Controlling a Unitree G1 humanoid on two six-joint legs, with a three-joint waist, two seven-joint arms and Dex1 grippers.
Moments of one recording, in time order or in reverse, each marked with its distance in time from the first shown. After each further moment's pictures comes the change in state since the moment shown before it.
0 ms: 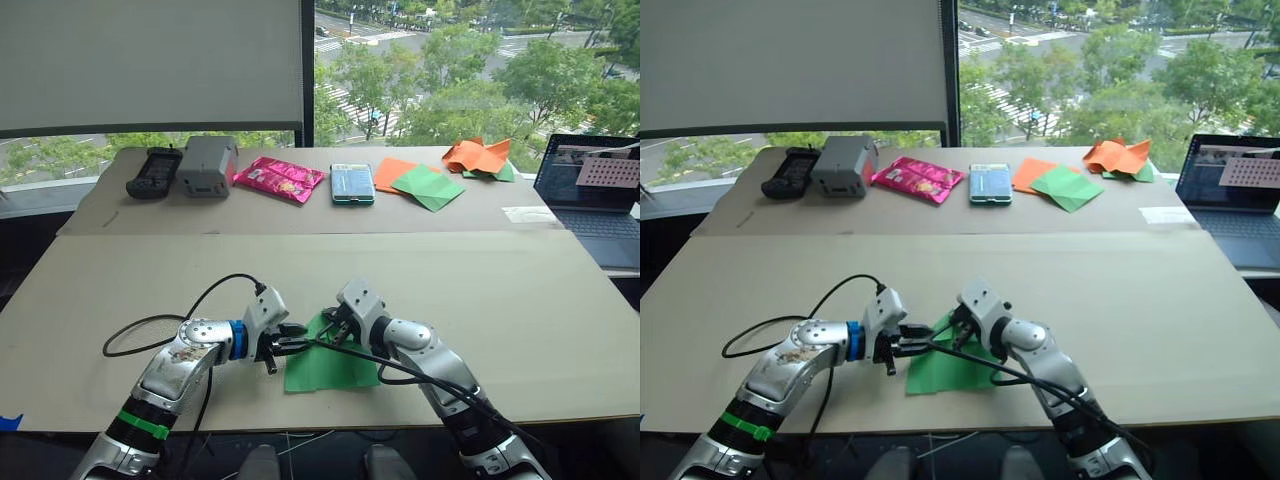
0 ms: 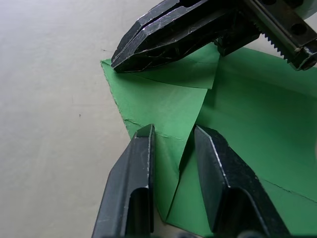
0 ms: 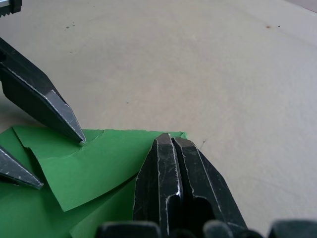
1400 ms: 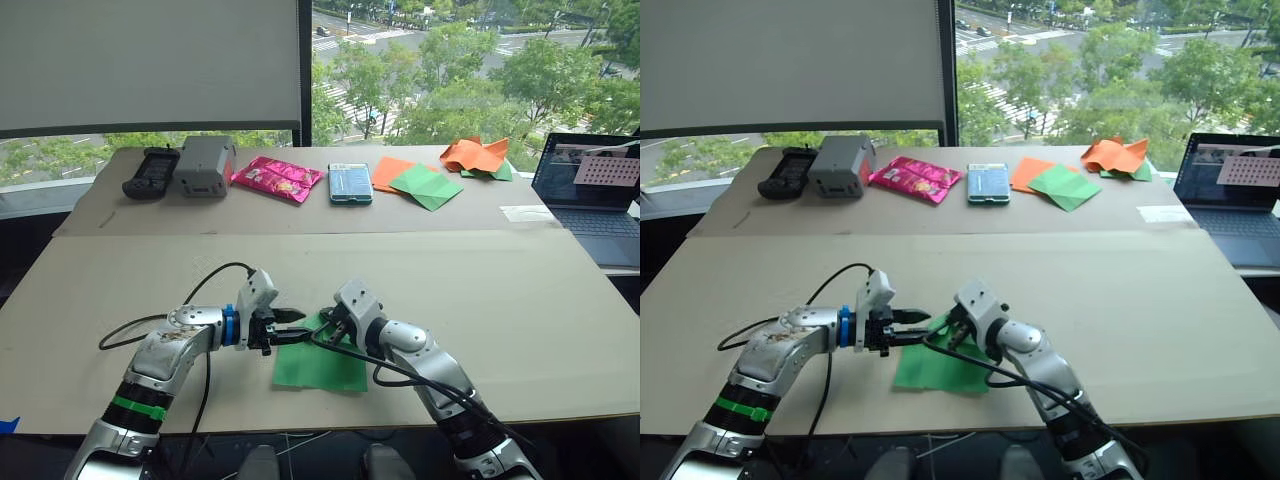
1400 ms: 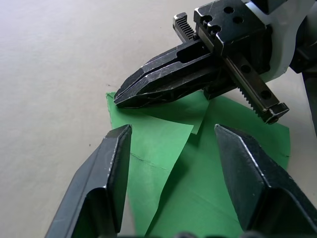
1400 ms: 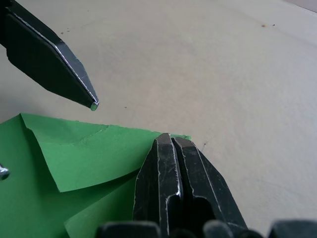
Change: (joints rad) left arm -0.081 -0.011 0.075 0.039 -0.133 0.091 -0.110; right arm 0.012 0.034 0.000 -0.011 -0.008 0.021 -0.039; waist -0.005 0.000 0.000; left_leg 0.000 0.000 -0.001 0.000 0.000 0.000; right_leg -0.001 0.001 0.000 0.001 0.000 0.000
